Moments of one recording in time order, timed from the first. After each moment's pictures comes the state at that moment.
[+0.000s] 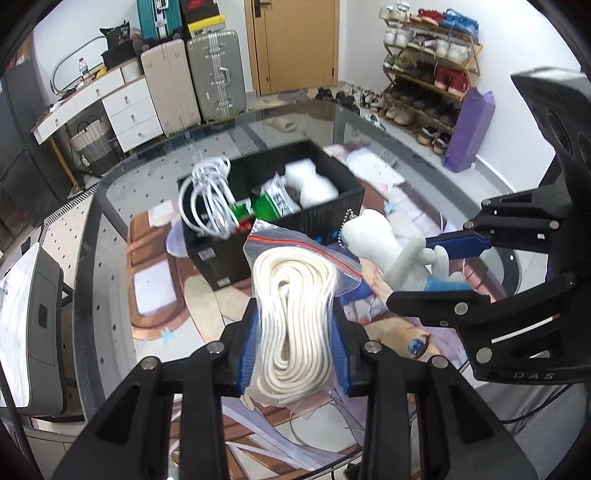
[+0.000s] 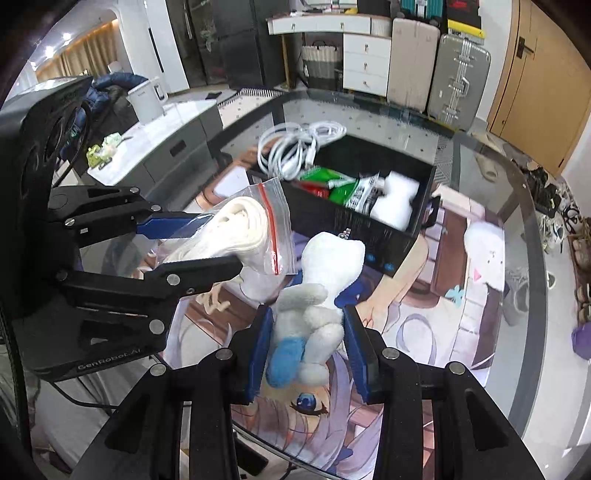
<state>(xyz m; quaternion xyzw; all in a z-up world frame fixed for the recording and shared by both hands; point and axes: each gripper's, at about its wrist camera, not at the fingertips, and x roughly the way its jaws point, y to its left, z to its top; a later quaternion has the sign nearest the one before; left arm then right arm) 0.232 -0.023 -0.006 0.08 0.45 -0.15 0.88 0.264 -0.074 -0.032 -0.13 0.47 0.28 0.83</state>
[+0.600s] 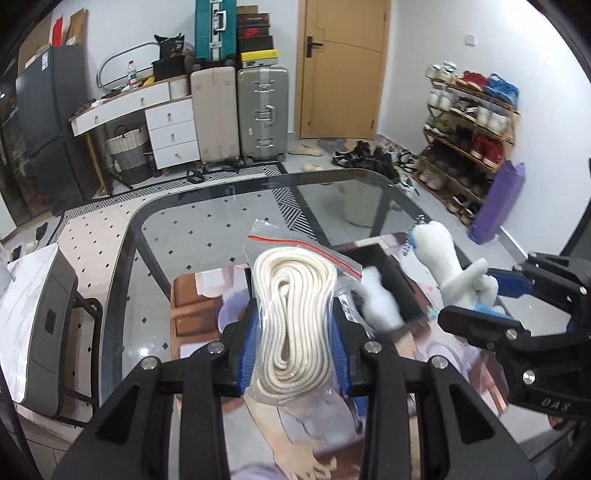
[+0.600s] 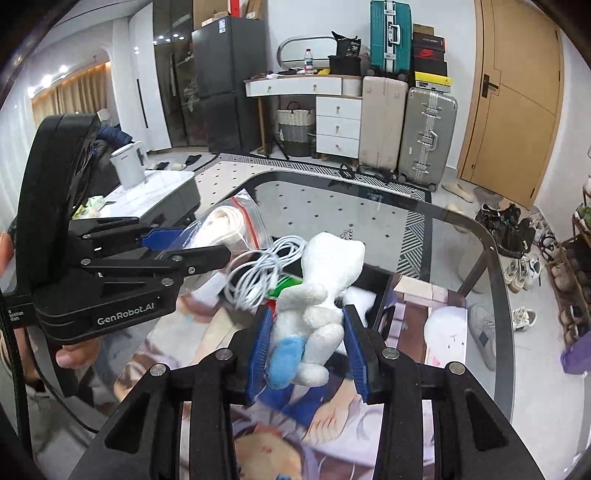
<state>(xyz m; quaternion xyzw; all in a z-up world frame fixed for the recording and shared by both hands) 0.310 0.024 0.031 0.01 0.38 -0.09 0.92 0.317 -0.063 0.022 -0.10 0.37 0.23 0.89</state>
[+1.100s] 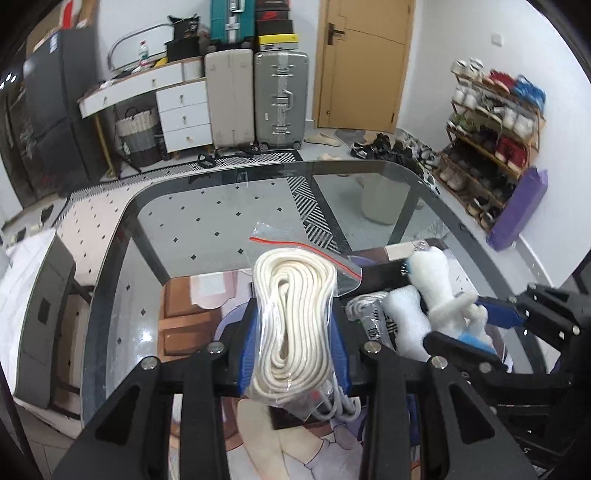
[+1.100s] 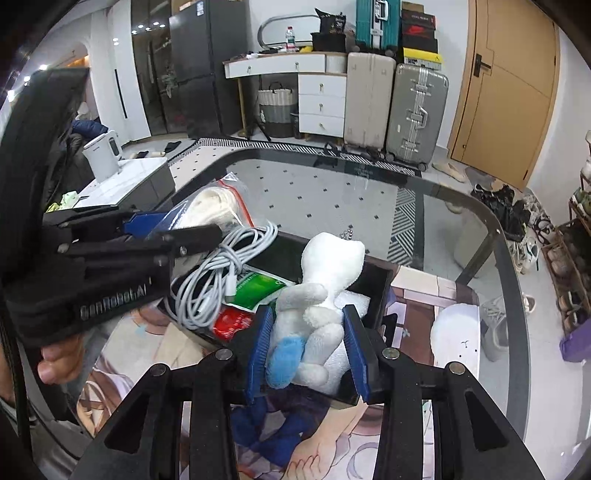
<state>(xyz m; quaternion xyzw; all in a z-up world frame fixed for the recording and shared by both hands) 0.362 0.016 -0.010 0.00 0.41 -0.07 0.91 0.387 -0.057 -0.038 -0.10 0.42 0.21 0.88</state>
